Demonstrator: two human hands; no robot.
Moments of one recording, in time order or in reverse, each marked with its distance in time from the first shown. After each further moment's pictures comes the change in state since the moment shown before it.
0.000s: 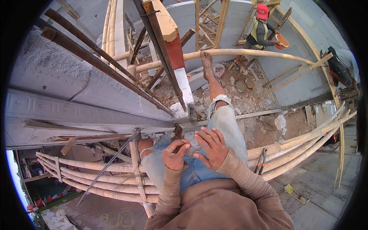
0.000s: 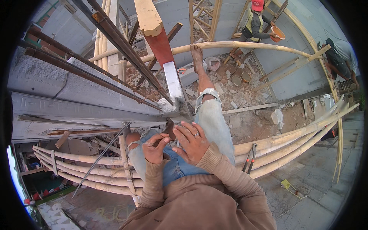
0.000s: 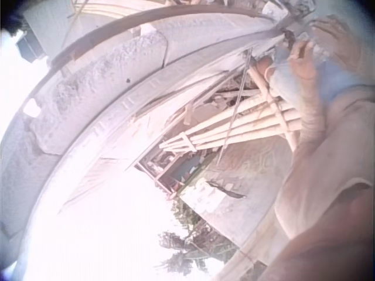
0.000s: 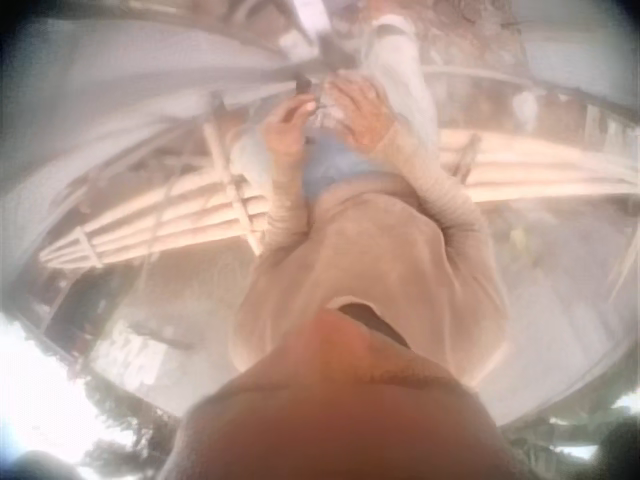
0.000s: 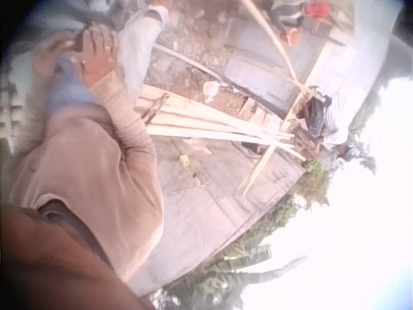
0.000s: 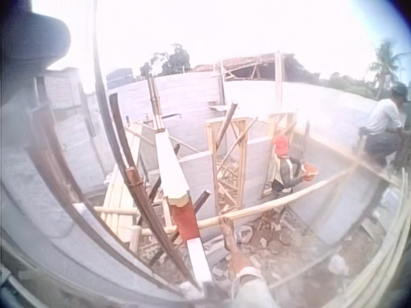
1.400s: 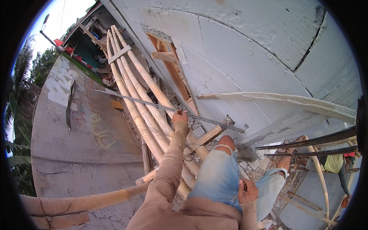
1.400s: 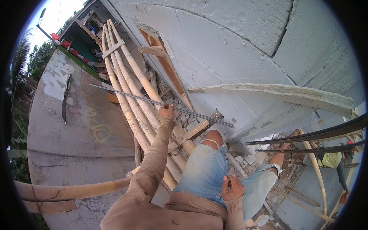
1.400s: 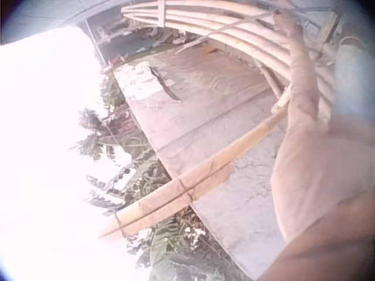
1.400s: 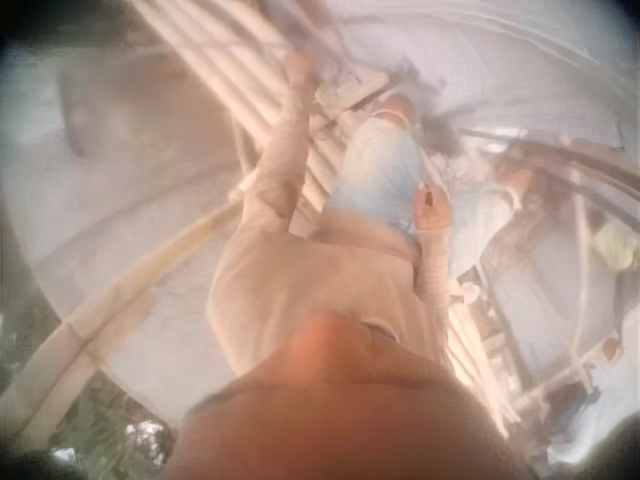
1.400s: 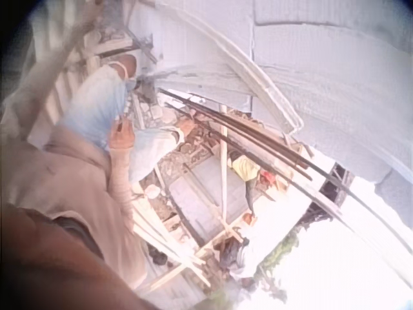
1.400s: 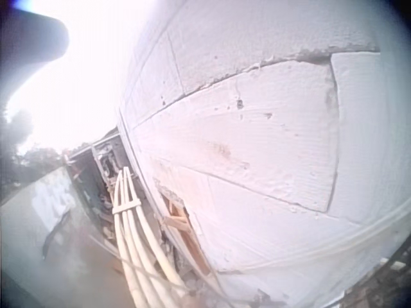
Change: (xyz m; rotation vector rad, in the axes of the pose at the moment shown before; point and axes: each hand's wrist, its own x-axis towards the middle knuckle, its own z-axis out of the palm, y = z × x) left_hand 0.032 -0.129 -0.329 0.384 1.149 -0.654; right_hand 0.015 -0.054 0.089 0.310 -0.319 0.012
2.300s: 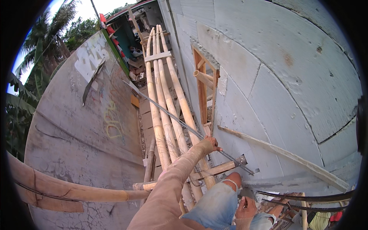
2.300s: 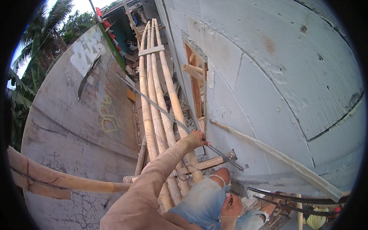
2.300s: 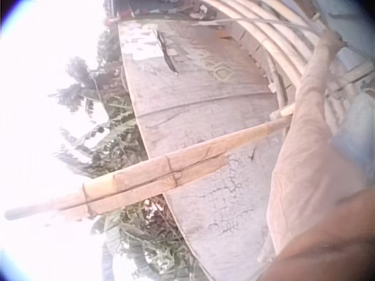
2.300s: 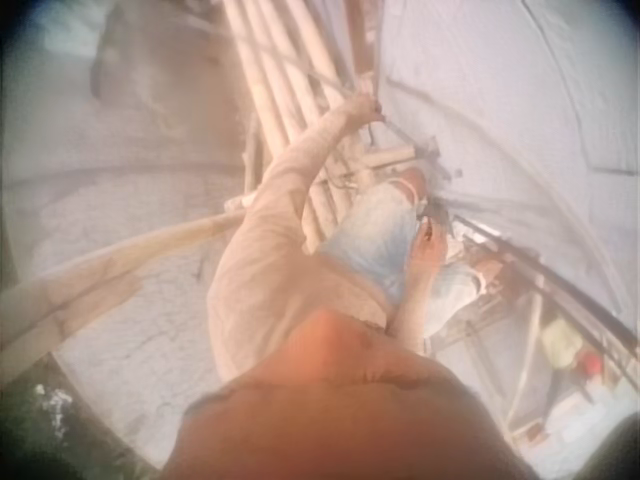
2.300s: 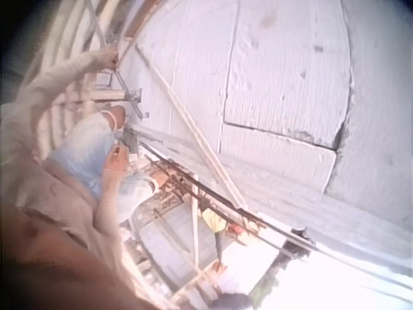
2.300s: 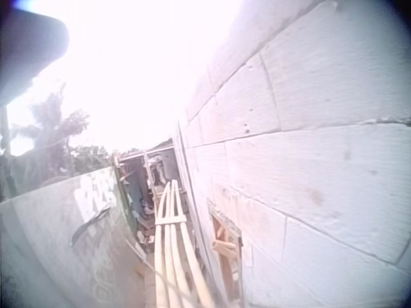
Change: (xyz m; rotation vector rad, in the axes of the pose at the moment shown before) left_hand 0.057 -0.023 -0.004 0.543 -0.599 0.654; right_hand 0.075 -0.024 0.045 -0.051 -0.017 -0.148
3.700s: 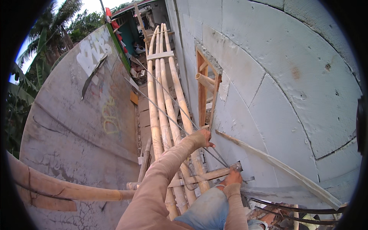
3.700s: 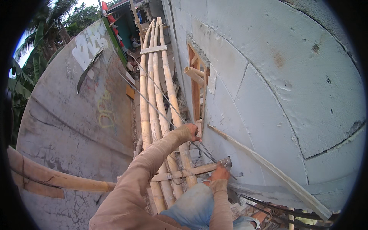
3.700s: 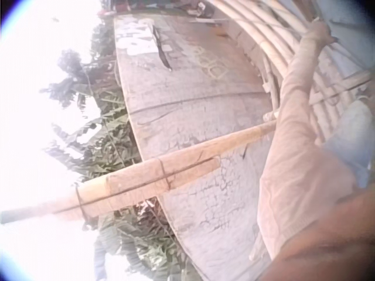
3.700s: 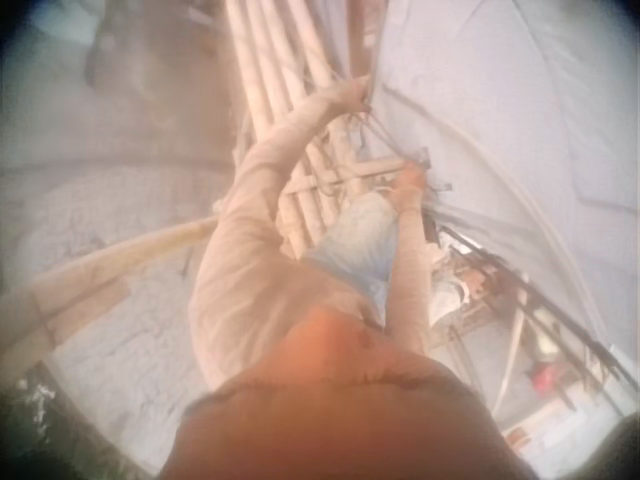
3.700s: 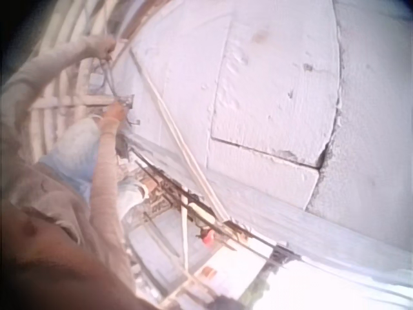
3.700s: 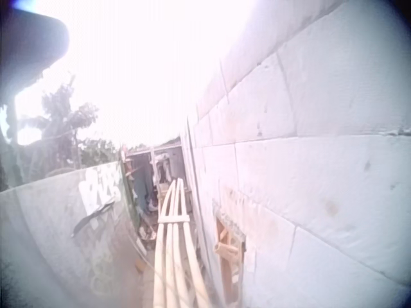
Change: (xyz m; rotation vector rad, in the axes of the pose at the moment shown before) left_hand -0.020 0.011 -0.092 0.048 0.082 -0.003; right_hand 0.139 0.028 0.147 -0.367 -0.361 -0.038
